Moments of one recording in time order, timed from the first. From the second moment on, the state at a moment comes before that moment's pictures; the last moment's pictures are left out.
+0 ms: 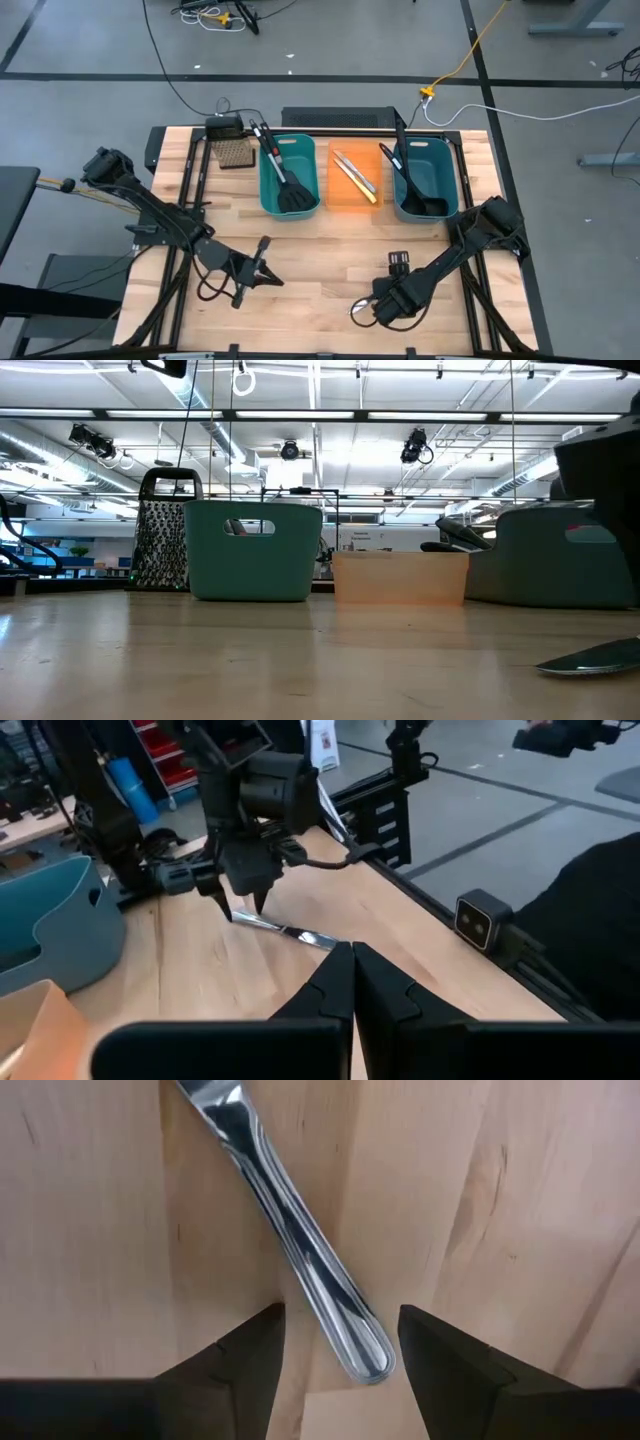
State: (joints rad) left arm -0.62 1.23 0.58 0.41 -0.28 0.16; right arm 0.69 1.92 1.19 -1.02 0.16 0.61
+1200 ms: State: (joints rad) left arm -0.62 1.22 0.50 0.42 -0.34 0.09; right arm 0.57 1.92 1.14 -0.54 0.19 0.54
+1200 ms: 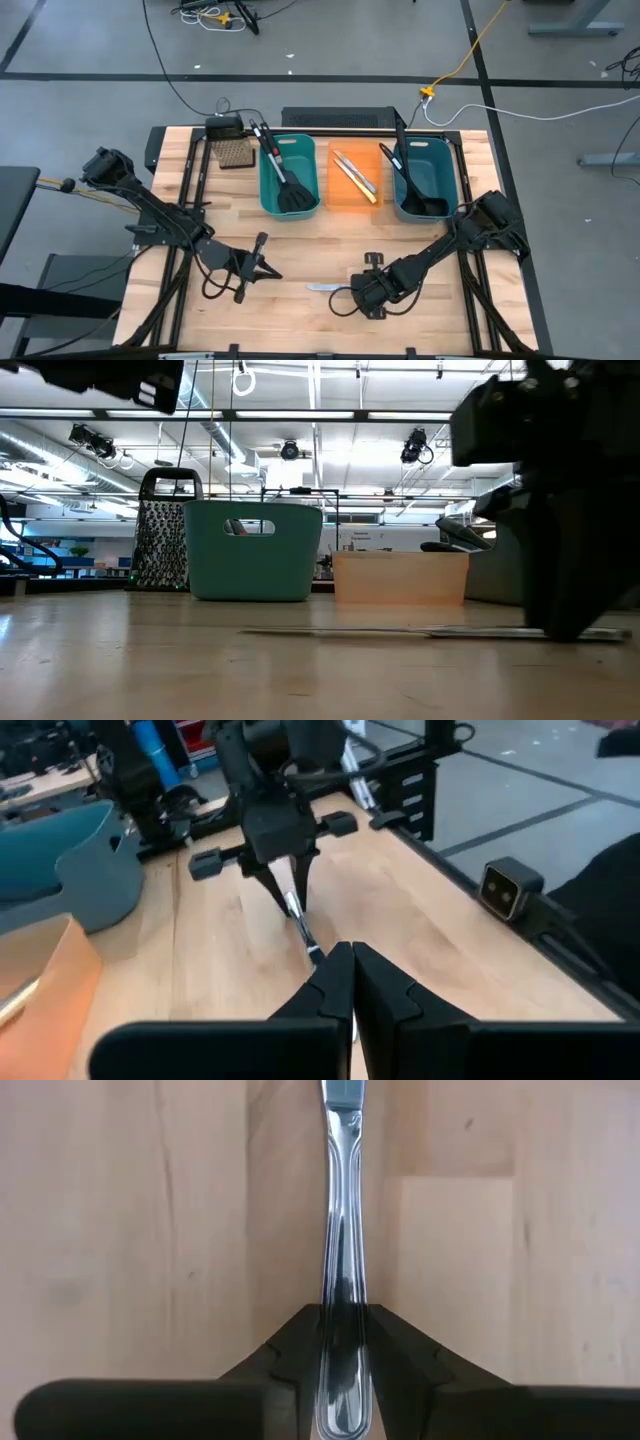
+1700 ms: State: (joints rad) left arm -0.62 1.62 0.43 0.89 -0.46 -0.02; right arm 0.54 1.92 1.14 -0.50 0.21 0.52
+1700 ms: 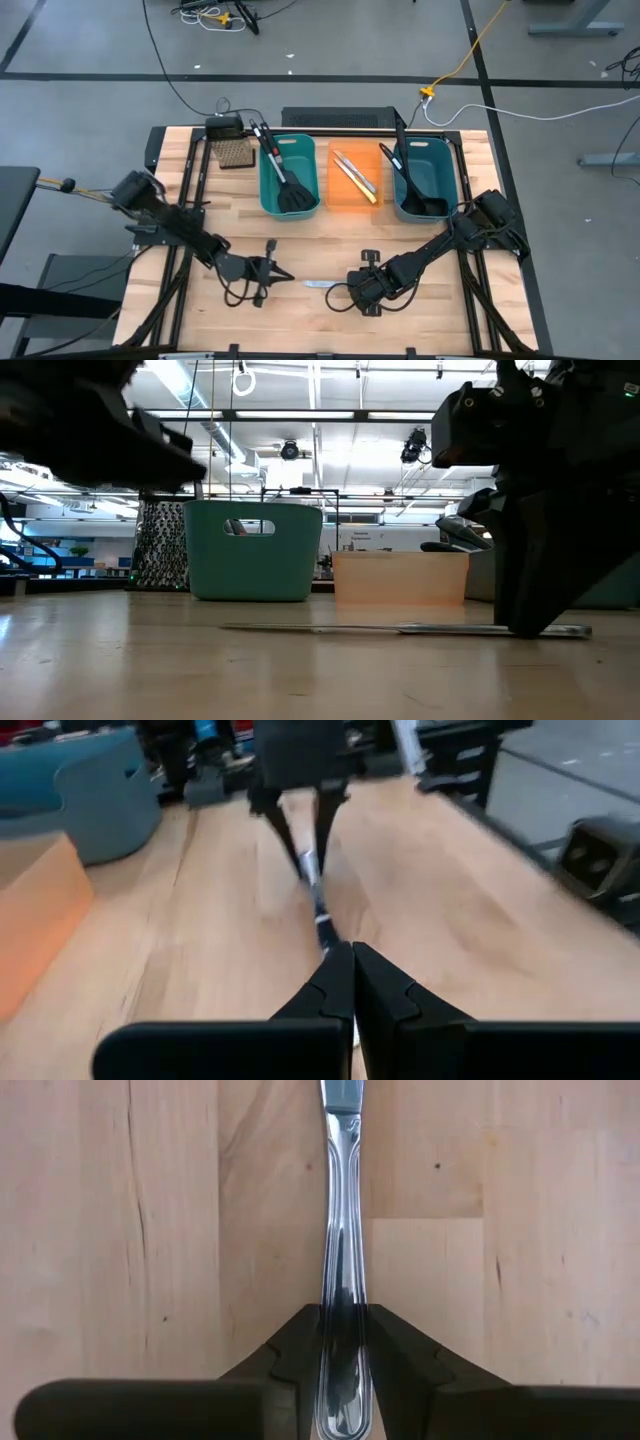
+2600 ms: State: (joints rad) left arm -0.54 1.77 0.48 0.72 -0.45 -0.12; right arm 0.47 1.92 1.13 -0.44 0.25 0.49
